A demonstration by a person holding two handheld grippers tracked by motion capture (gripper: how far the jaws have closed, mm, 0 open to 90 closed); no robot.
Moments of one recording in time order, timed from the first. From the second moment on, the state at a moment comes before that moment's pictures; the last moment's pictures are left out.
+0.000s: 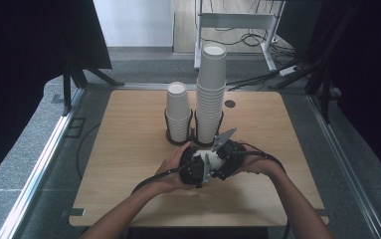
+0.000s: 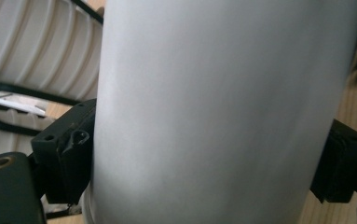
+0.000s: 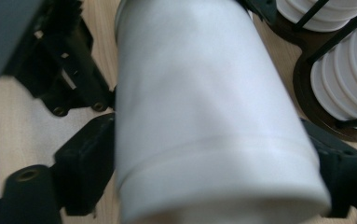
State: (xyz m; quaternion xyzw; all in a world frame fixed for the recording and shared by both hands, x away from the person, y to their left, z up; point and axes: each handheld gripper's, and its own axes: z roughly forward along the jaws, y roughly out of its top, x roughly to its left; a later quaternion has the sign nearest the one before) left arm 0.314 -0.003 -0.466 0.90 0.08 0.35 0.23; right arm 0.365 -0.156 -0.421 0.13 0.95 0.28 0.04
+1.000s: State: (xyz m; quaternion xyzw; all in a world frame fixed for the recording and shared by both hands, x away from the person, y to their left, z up) left arm 0.313 0.007 -0.463 0.90 0.13 0.31 0.29; right arm 0.367 -0.171 -0.437 0.14 0.94 0.29 0.05
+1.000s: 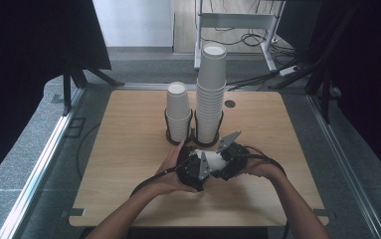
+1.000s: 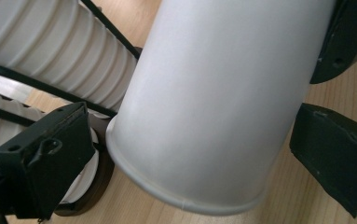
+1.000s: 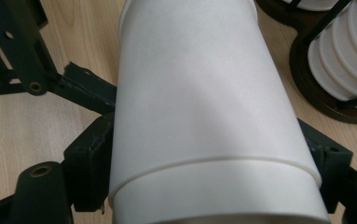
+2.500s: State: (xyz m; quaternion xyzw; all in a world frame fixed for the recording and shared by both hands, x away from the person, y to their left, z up) left arm 0.307 0.076 -0.466 0.84 0.30 0.23 0.39; right arm 0.348 -0.182 -0.448 0.28 0.81 0.50 0.12
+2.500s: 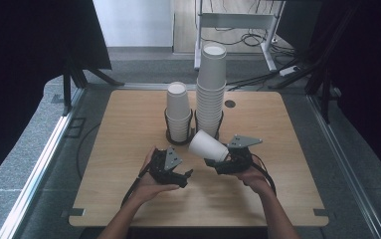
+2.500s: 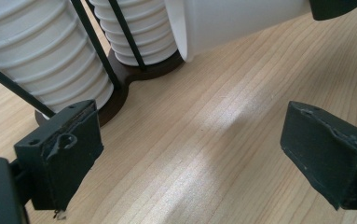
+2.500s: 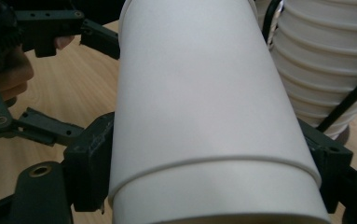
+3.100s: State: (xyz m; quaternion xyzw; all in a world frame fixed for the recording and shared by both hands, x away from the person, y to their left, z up) left arm 0.310 0.075 -0.474 0.82 0.33 0.17 0.43; right arm 0.333 -0.191 -0.474 0.31 0.75 0.57 0.15
